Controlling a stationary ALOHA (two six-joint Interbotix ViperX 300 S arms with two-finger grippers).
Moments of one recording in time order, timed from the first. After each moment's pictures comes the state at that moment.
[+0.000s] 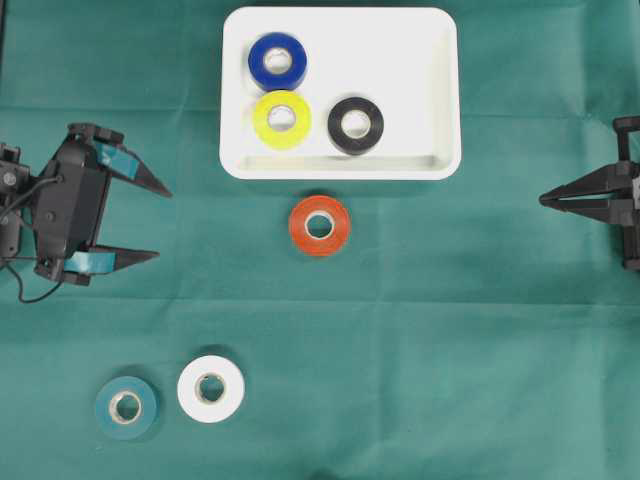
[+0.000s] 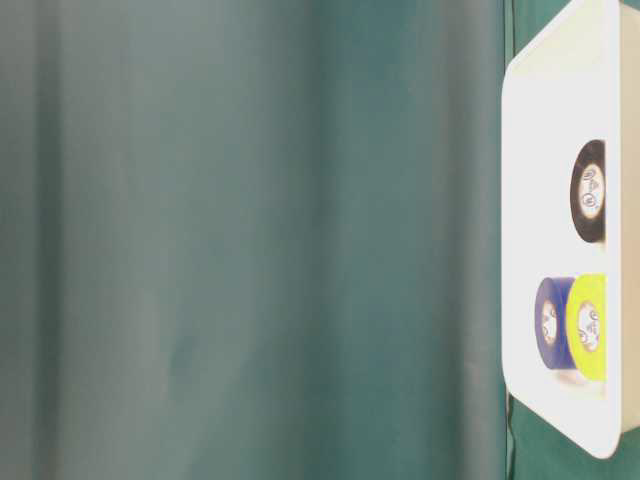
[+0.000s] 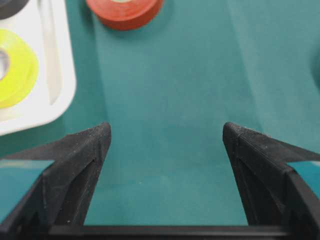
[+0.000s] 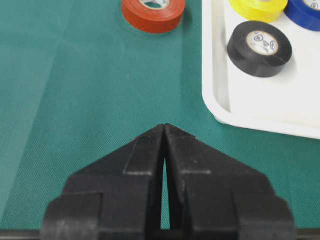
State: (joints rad) left arm -0.08 -0.60 1.09 -0.03 0.21 0.23; right arm -0.01 -1.13 1.44 -0.09 0.09 0.06
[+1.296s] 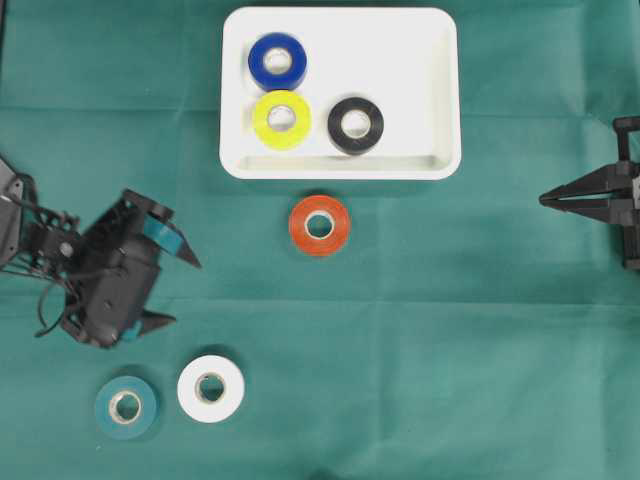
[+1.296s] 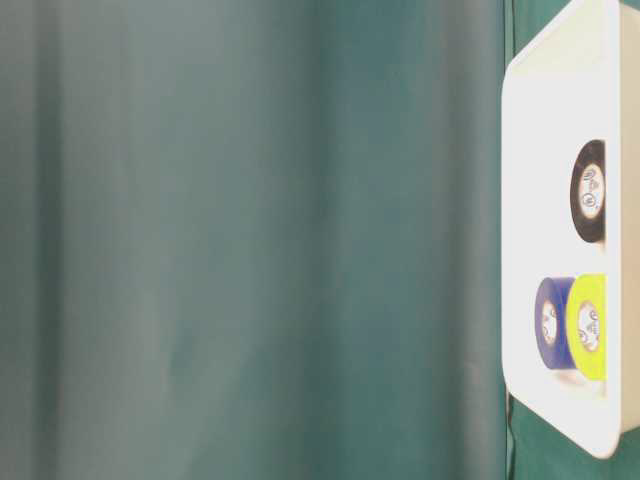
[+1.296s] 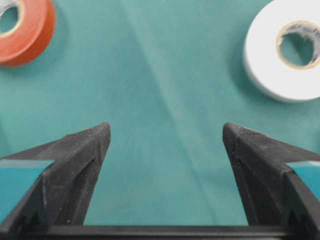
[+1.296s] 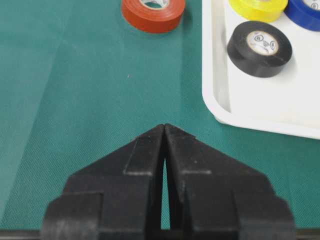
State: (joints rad) left arm -0.29 -0.32 0.94 -0.03 0.20 0.23; right arm -0.01 -1.12 1.44 -0.09 0.09 0.06
